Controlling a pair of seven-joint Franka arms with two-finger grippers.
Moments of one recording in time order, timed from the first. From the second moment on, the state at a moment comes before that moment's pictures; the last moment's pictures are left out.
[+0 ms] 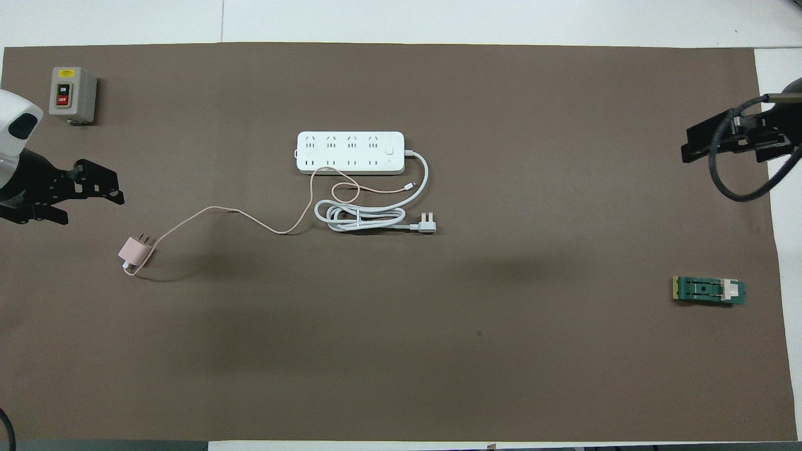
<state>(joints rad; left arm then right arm) 0.05 0.10 0.00 -1.74 -0.06 1.68 -0.17 0.02 0.15 -0.03 -1.33 0.03 1.45 -0.03</state>
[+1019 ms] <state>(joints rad) 0.03 0.01 0.00 -1.68 -0.05 1.48 -0.02 -0.01 -0.10 -0.06 -1.69 0.01 1.58 -0.05</state>
